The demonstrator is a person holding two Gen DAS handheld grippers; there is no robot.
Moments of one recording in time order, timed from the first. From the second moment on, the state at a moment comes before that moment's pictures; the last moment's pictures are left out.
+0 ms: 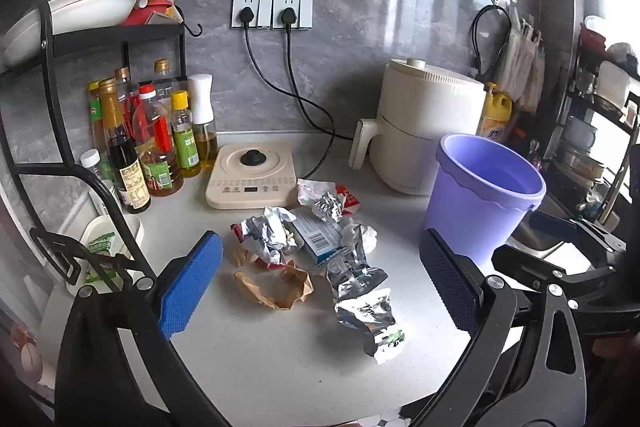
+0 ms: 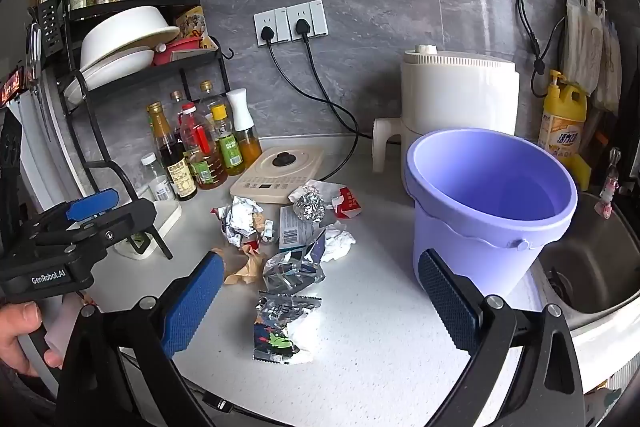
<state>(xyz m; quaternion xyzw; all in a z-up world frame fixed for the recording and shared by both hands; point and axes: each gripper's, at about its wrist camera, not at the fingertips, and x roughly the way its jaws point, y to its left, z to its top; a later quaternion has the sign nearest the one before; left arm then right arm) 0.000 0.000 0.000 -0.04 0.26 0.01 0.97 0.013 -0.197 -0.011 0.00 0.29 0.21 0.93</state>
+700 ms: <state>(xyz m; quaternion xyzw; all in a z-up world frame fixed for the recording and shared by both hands) 0.004 0.010 0.000 -0.06 0.25 0.01 0.97 0.020 -0.192 -0.009 -0.01 0.28 0.22 0.93</state>
